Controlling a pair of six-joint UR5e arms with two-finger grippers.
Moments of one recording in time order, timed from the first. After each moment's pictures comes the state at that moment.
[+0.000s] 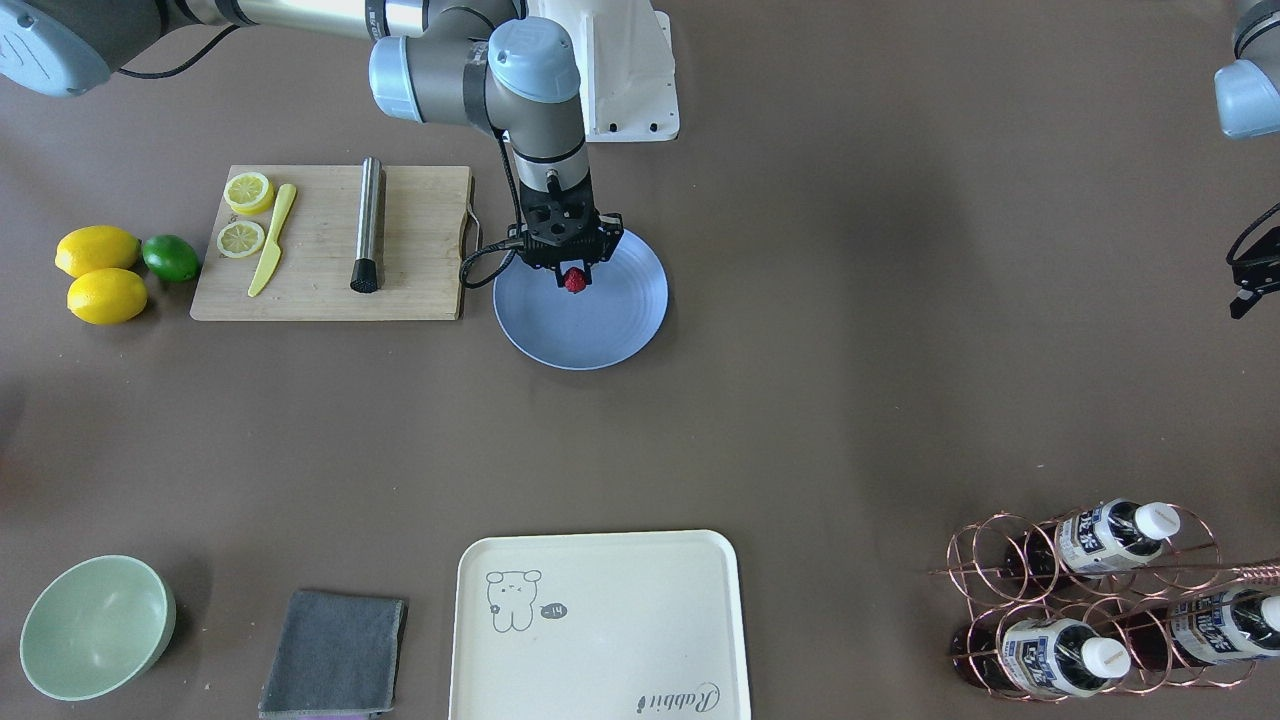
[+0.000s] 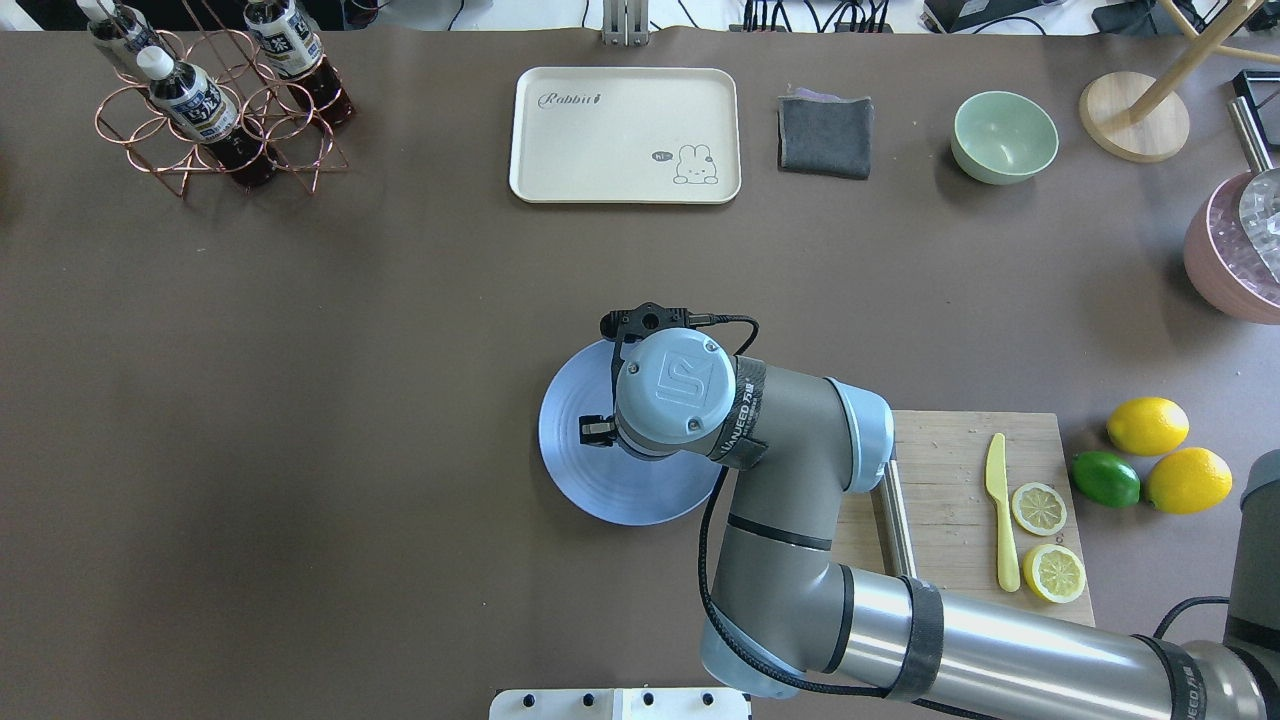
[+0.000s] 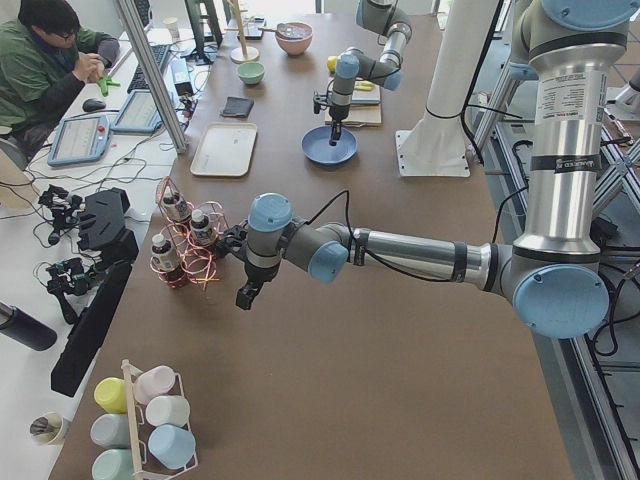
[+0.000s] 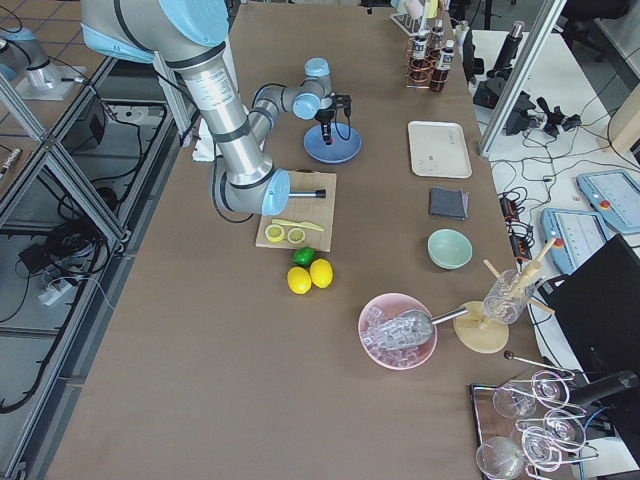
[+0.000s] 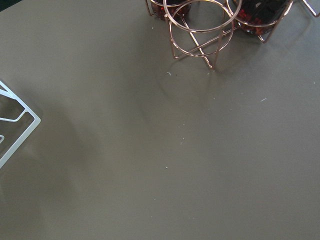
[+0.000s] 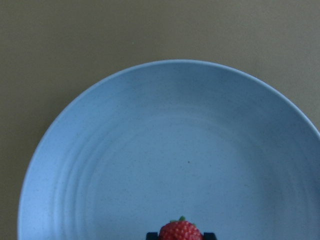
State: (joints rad) left arm -1.36 -1.56 -1.67 -1.96 -2.21 -0.03; right arm 0.36 -0.86 1.62 -1.49 1.70 1.26
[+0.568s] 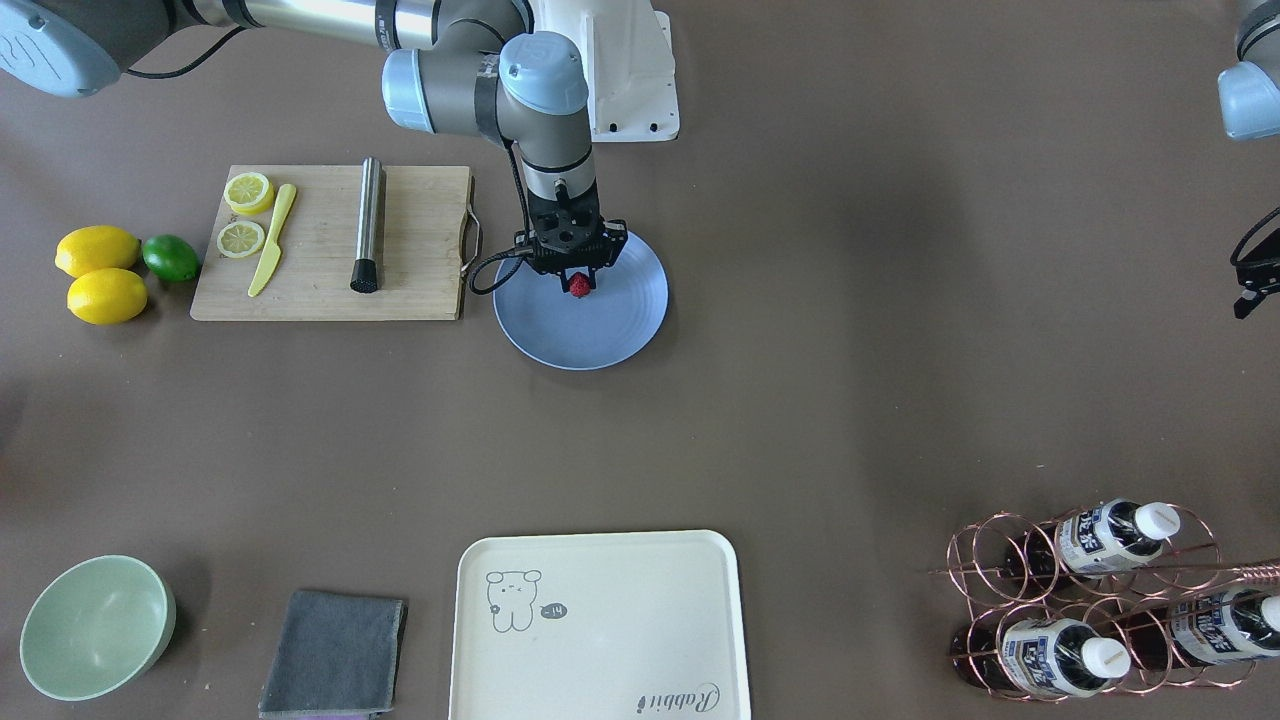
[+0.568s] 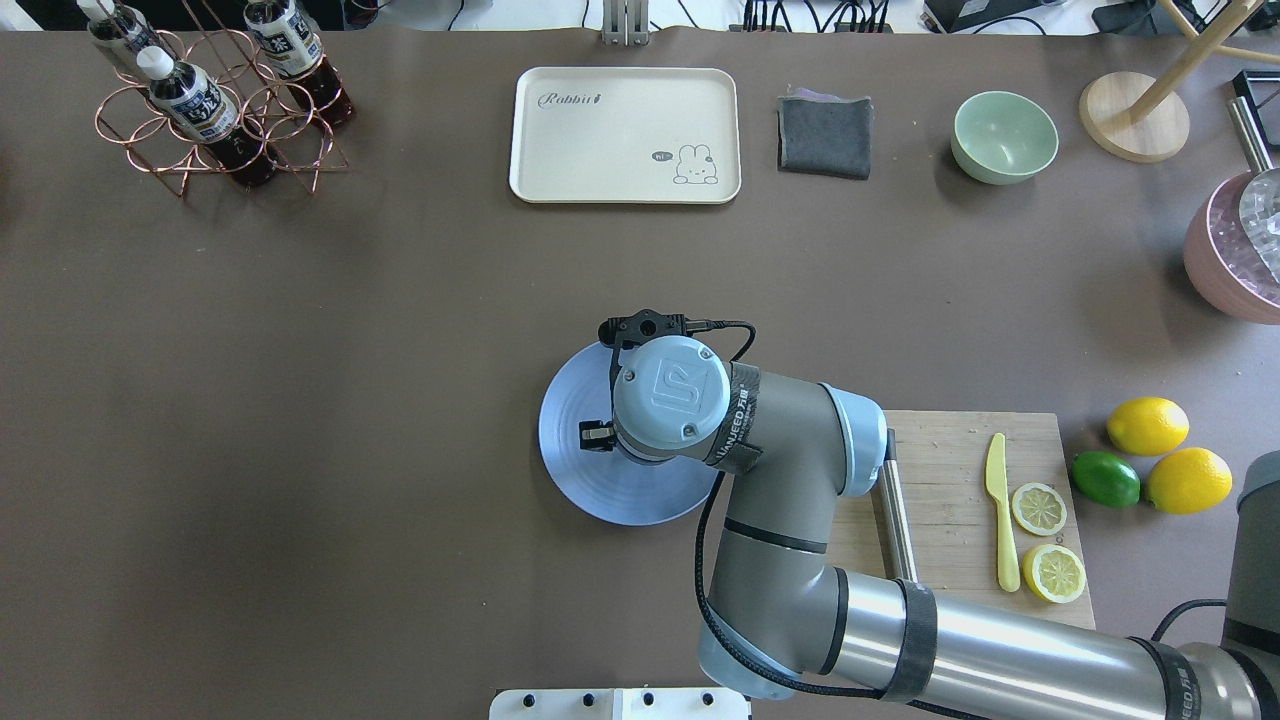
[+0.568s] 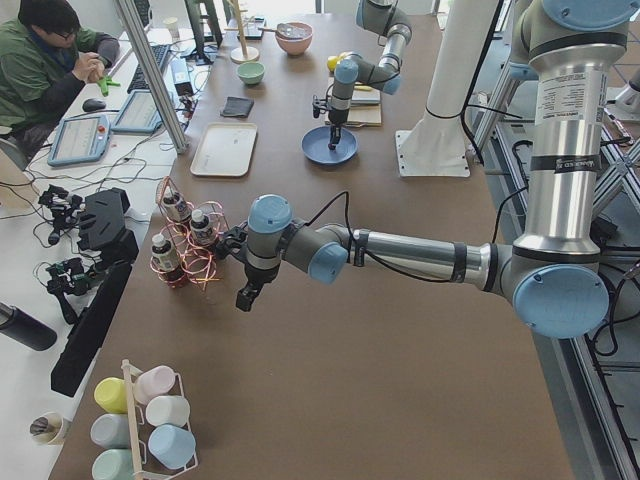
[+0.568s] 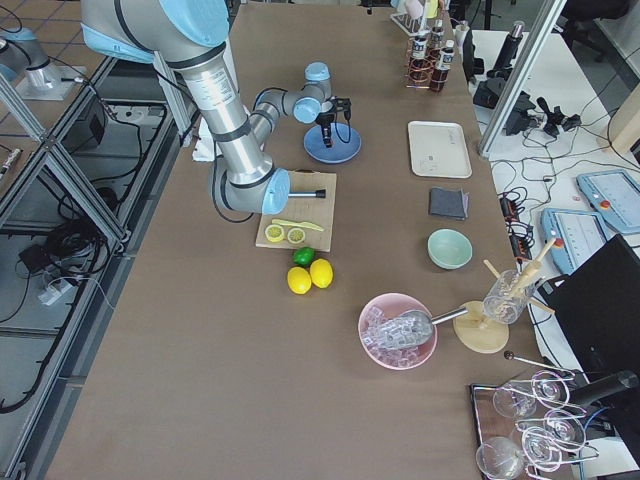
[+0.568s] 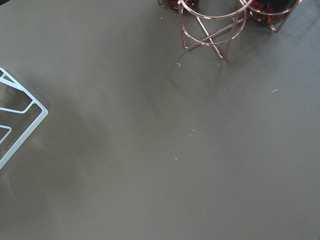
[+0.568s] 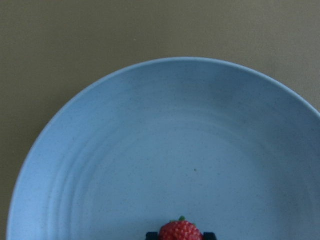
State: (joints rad) left arm -1.37 -1.56 -1.67 -1.96 -2.21 -0.02; right arm 0.36 -0.85 1.57 -1.44 1.70 1.26
